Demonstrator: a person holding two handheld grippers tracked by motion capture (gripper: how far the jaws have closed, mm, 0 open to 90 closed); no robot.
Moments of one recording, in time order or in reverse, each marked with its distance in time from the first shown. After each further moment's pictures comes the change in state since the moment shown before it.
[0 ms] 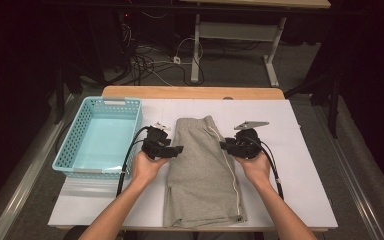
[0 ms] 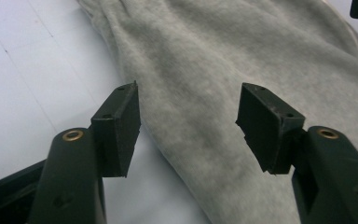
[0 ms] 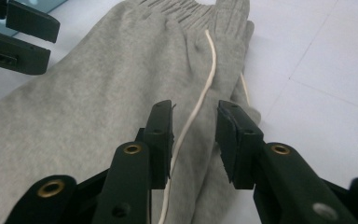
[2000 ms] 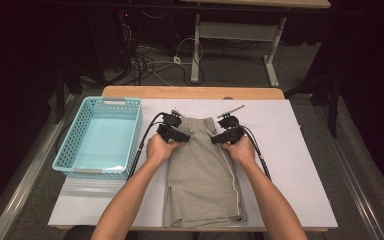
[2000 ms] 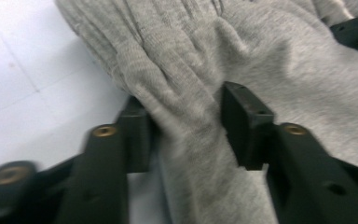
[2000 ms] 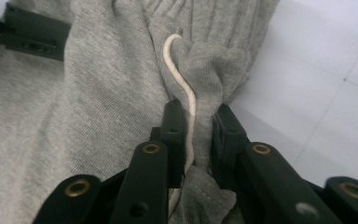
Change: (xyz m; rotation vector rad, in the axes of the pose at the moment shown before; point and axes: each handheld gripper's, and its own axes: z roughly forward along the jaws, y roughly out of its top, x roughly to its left) left arm 0.020 0.051 0.060 0.171 0.001 -0.024; right arm -0.024 0.034 0.075 0.281 0.058 0.091
